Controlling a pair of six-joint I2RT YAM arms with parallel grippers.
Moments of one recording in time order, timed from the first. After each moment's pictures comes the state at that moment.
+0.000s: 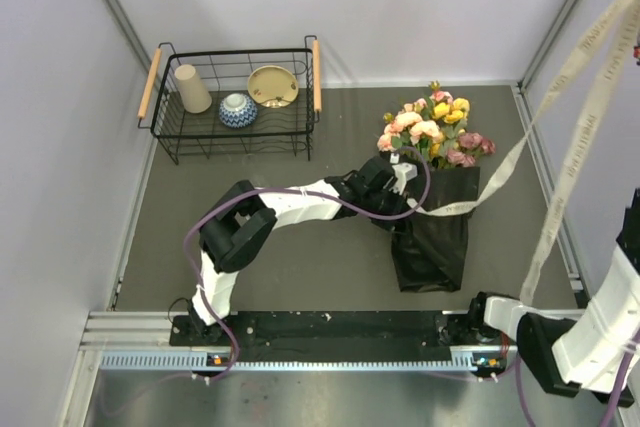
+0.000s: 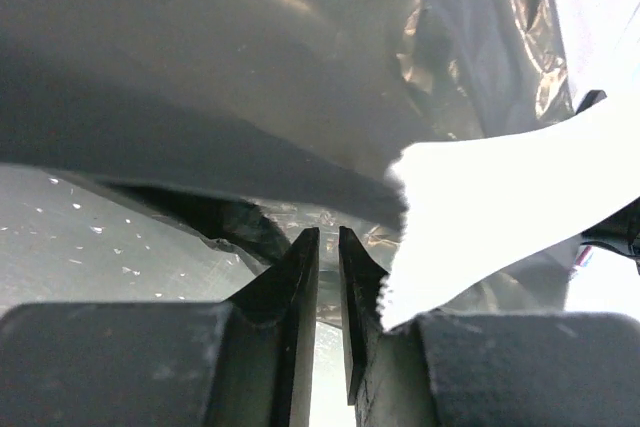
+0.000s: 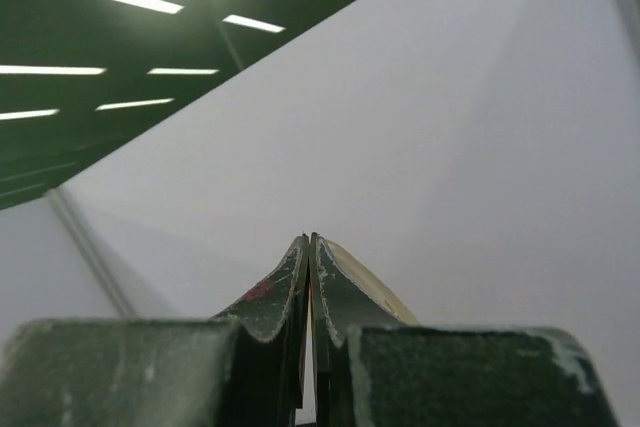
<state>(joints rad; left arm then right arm) -0.94 2.01 1.37 -0.12 0.39 -0.48 -0.17 1.14 2.28 -0.49 -0.08 0.61</state>
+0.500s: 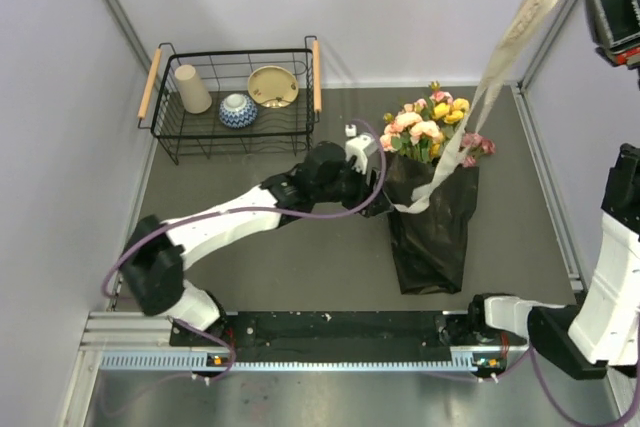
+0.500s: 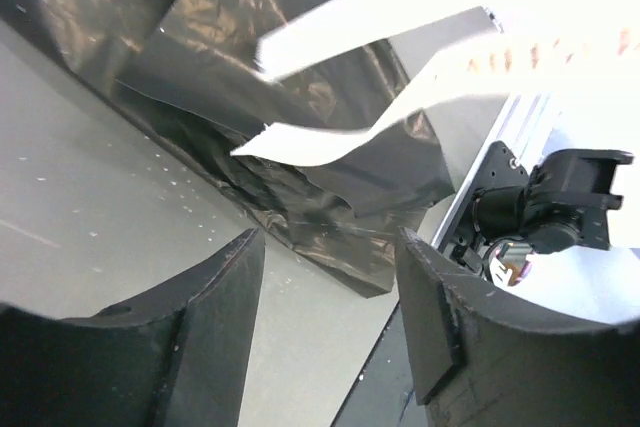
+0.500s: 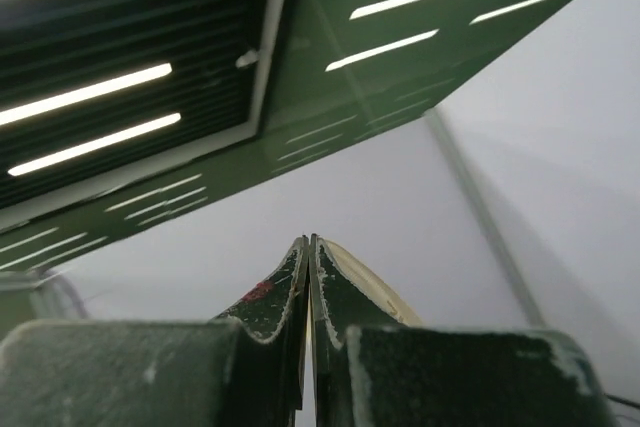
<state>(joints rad) -0.89 1.60 1.18 -0.10 0.32 -0.47 -0.06 1.22 2.18 0.04 -0.49 1.29</state>
